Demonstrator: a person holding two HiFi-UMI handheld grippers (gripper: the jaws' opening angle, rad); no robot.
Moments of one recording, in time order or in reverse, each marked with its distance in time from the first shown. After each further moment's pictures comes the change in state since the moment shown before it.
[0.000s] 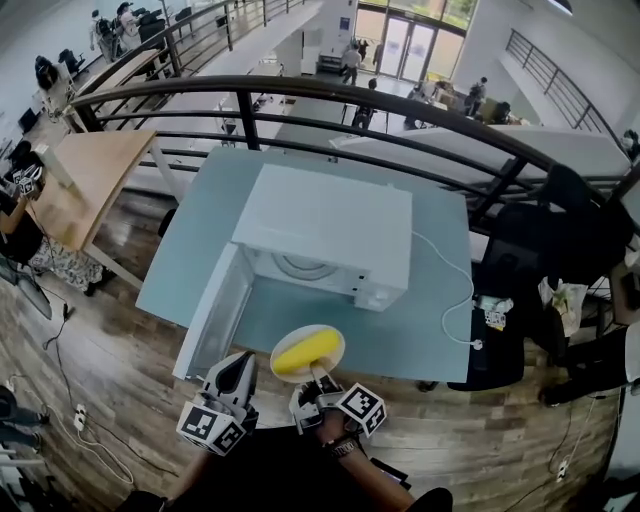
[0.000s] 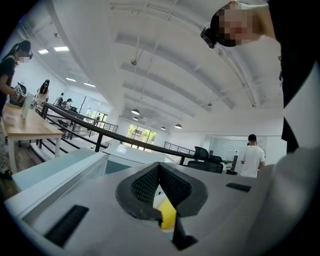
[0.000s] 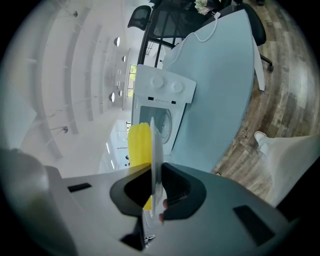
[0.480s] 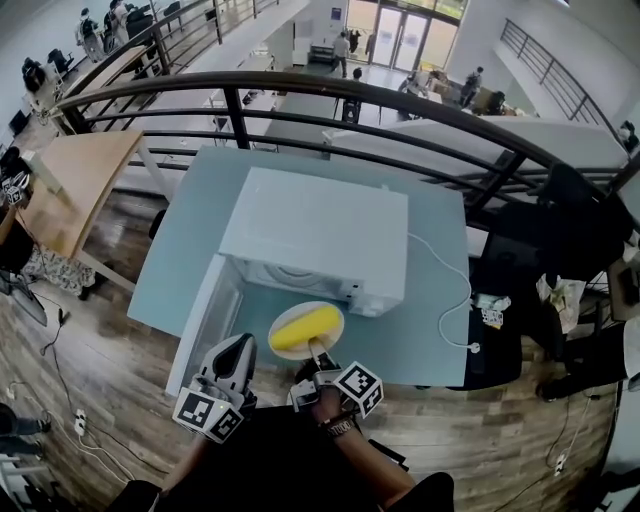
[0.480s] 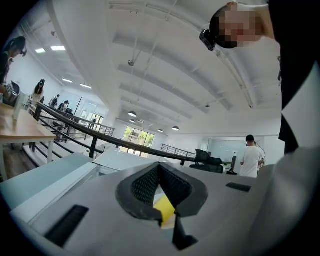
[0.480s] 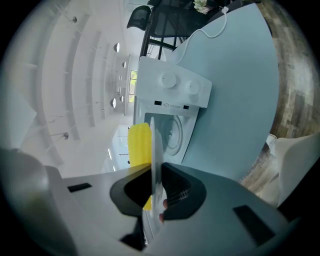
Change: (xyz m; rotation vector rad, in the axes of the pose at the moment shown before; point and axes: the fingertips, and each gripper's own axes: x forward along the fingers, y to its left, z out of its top) left arm 0.067 0.016 0.022 0.023 -0.024 -0.040; right arm 0.059 0.028 0.054 0.027 -0.061 0.028
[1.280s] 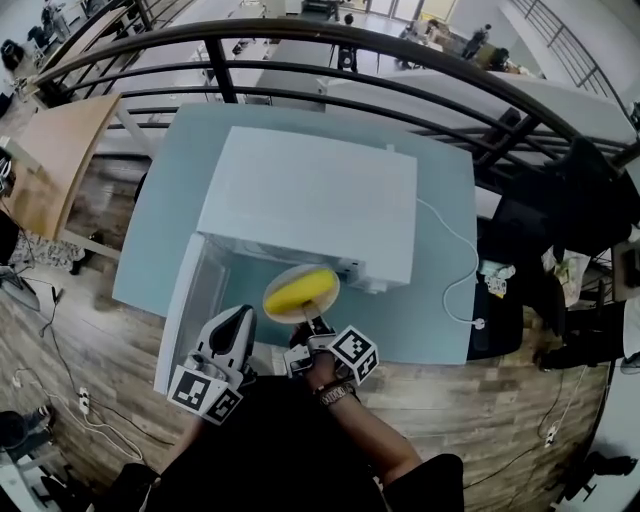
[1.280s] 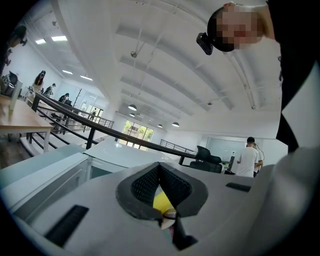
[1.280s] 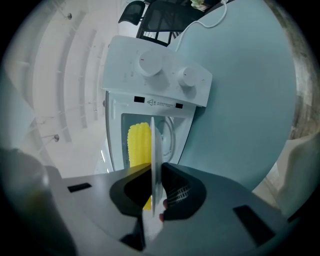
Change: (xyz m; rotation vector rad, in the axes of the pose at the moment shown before) left arm 0.053 0.019 -0.019 -0.050 0.053 -0.017; right arm 0.059 -0.030 0.028 0.020 -0.010 -0.063
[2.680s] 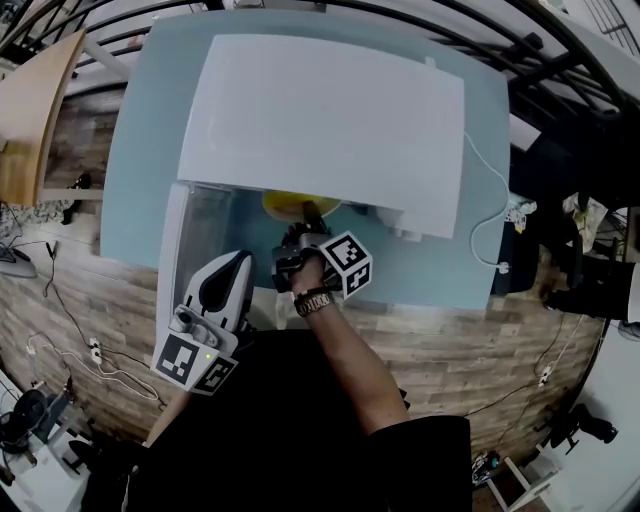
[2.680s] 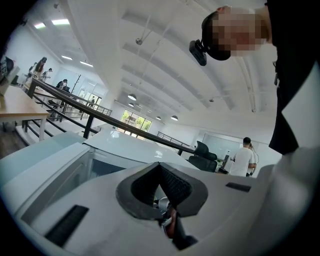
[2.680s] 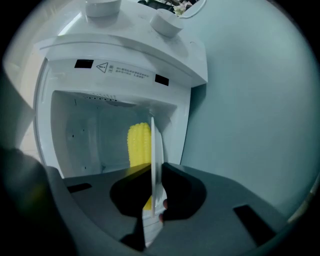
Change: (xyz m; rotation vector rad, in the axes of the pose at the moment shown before) left arm 0.039 0.046 -0.019 -0.072 0.120 -0.047; right arm 0.123 -0.044 0.029 0.124 -0.190 -0.112
